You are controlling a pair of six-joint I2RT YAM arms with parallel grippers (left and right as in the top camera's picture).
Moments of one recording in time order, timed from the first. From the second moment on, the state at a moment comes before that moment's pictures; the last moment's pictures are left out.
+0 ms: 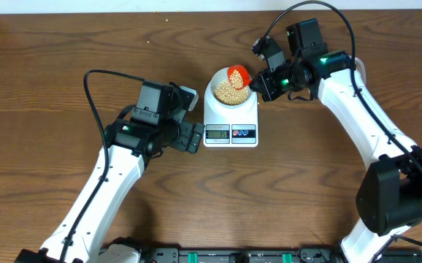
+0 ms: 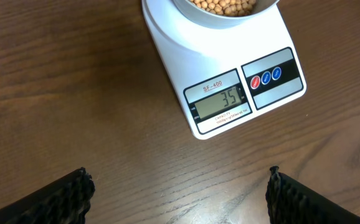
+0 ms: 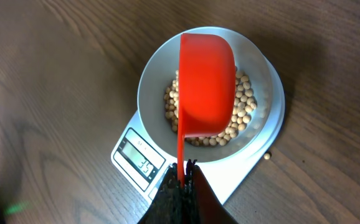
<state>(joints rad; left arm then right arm) -0.31 1.34 1.03 -0.73 0.18 0.06 0.30 1.86 1.55 -0.74 -0.52 -0.14</state>
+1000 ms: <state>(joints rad) -0.31 1.34 1.03 -0.73 0.18 0.06 0.30 1.86 1.55 -0.74 -0.57 -0.14</state>
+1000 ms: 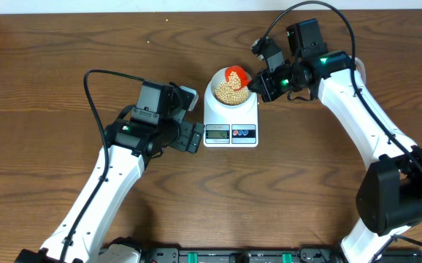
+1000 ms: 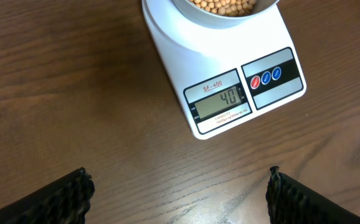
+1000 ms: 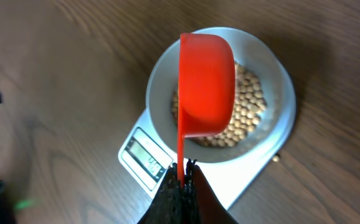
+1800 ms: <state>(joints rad) -0.31 1.34 1.03 -0.73 0.18 0.06 0.29 1.86 1.55 -0.74 -0.62 -0.14</state>
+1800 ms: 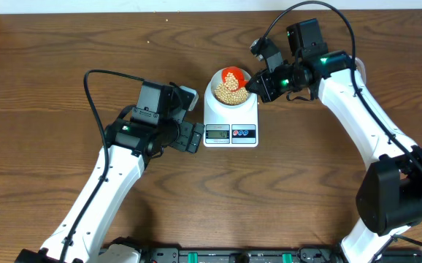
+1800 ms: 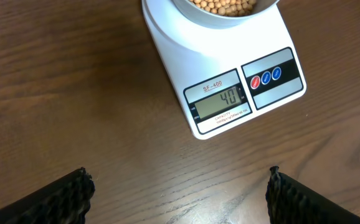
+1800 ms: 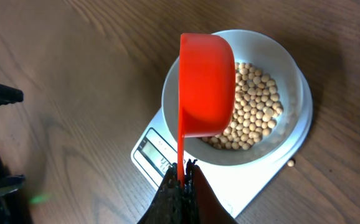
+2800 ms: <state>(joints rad) -0.31 1.34 1.03 -0.73 0.18 0.06 0.25 1.86 1.55 -0.74 -0.67 -0.21</state>
